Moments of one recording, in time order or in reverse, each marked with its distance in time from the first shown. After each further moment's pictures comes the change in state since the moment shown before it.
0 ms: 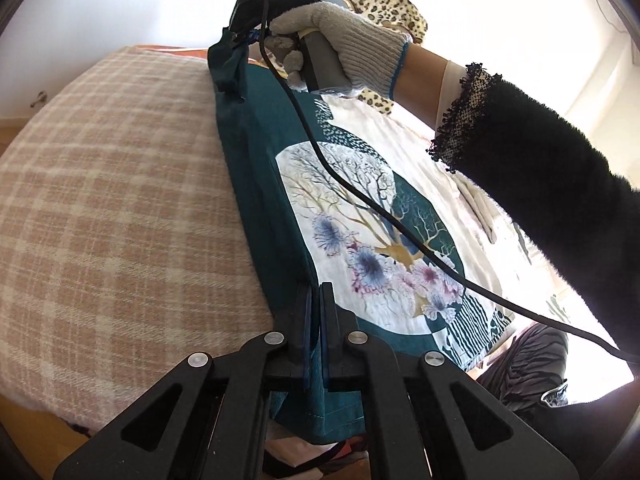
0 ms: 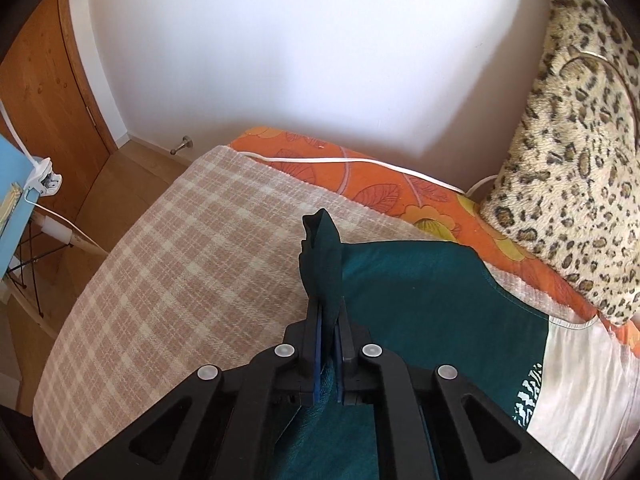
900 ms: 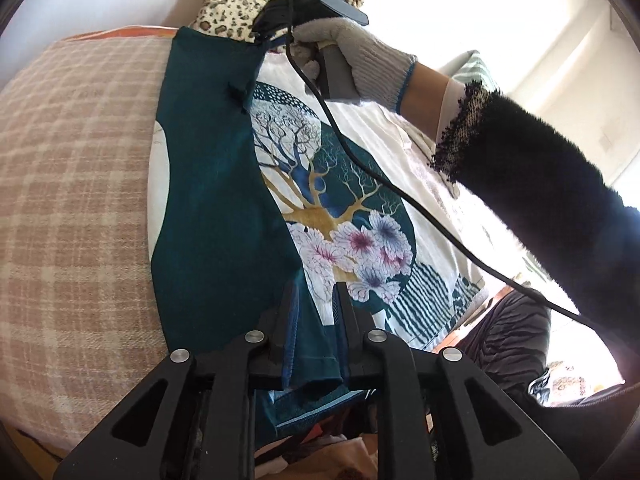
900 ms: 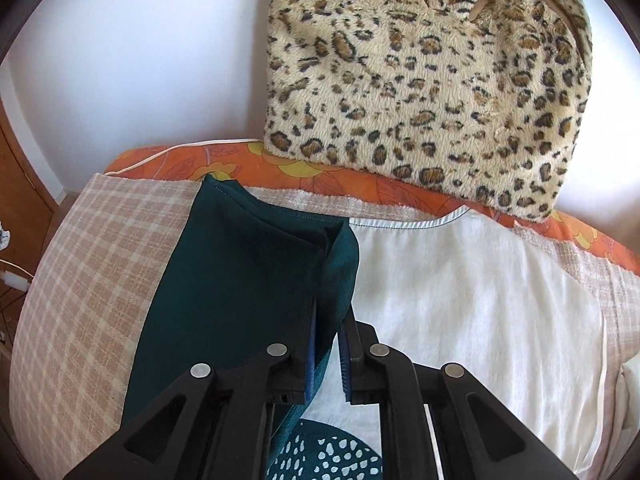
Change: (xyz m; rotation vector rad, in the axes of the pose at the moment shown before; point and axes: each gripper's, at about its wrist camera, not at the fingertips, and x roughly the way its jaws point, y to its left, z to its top) left arm 0.041 -0.060 0.000 0.055 0.116 -0.118; right arm -0.036 -0.172 -0.082 0.244 -0.022 -0.186
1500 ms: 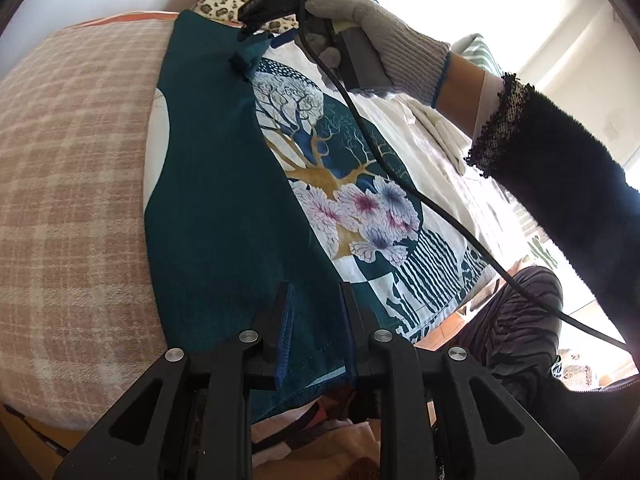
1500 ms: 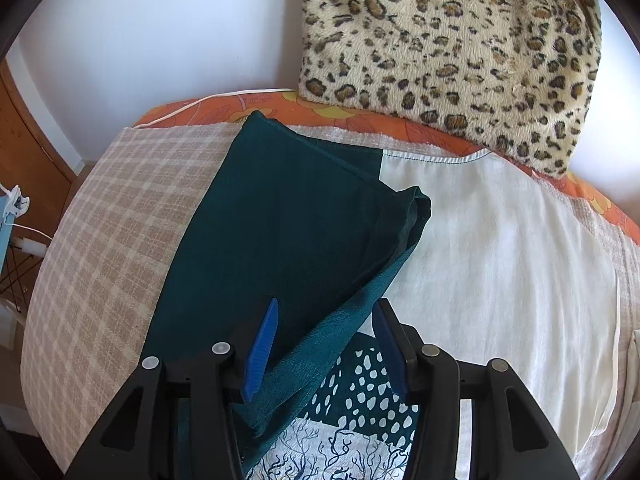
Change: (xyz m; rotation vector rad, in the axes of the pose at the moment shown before) left arm 0.021 -0.007 -0.028 0.036 0.088 0.027; right arm -0.007 0.013 -0.044 -0.017 0.123 0.106
